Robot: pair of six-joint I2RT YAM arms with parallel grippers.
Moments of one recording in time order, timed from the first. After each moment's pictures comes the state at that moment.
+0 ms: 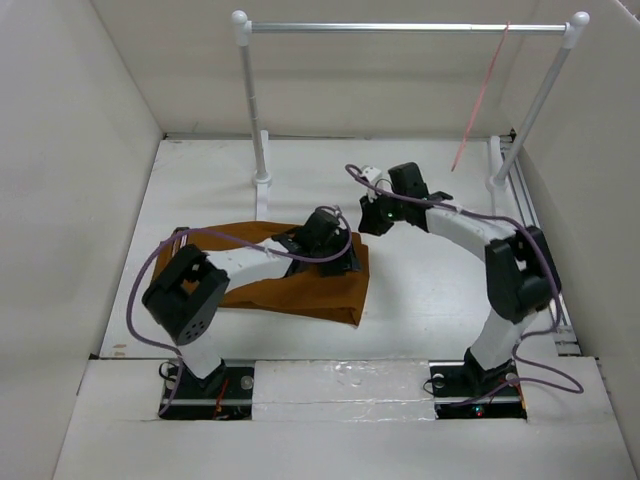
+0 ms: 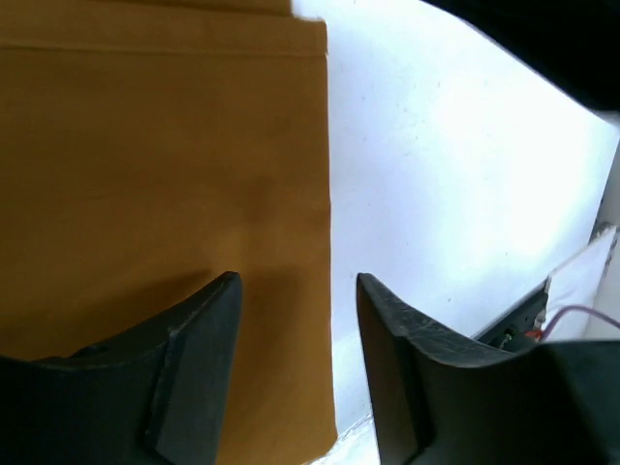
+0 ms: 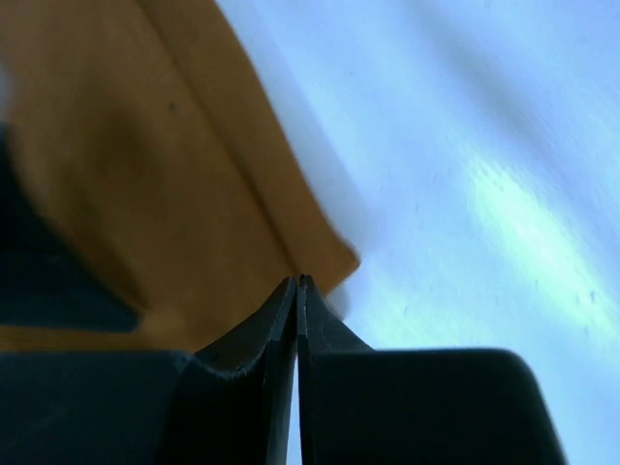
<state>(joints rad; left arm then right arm) -0.79 1.64 0.96 -0.13 0.14 -0.87 0.42 1.82 1.25 -0.25 -0.52 -0.17</state>
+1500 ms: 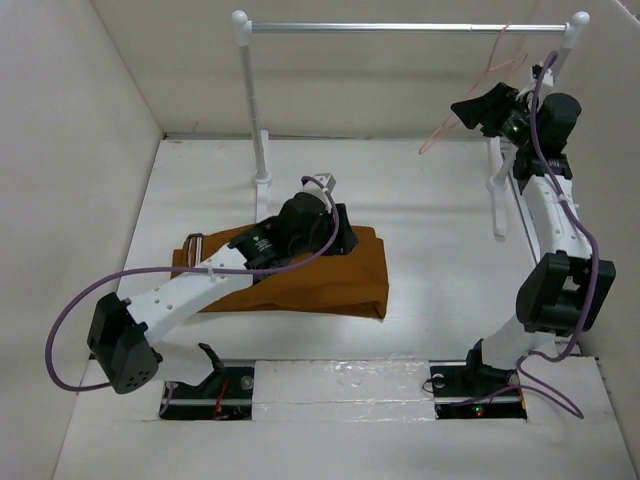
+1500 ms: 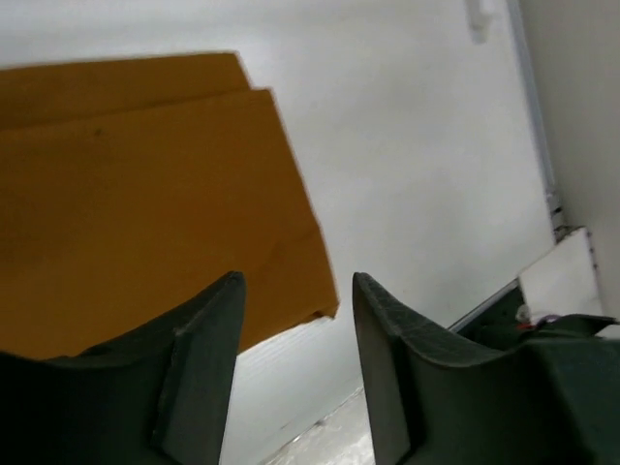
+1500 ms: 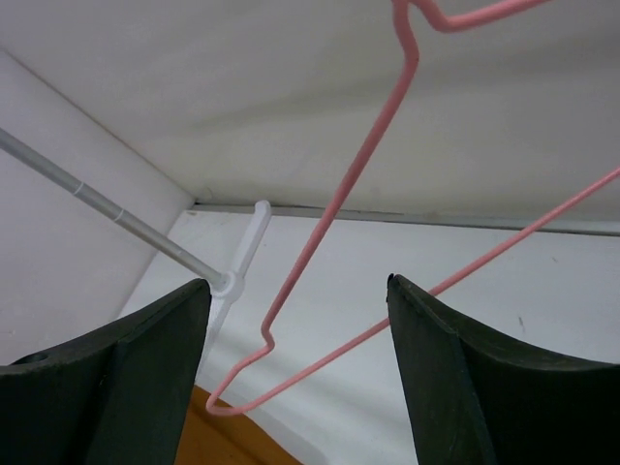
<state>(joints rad) -0.87 1.32 1.13 -0.33 -0.06 -0.69 -0.18 1.61 1.51 0.11 -0.67 0.53</state>
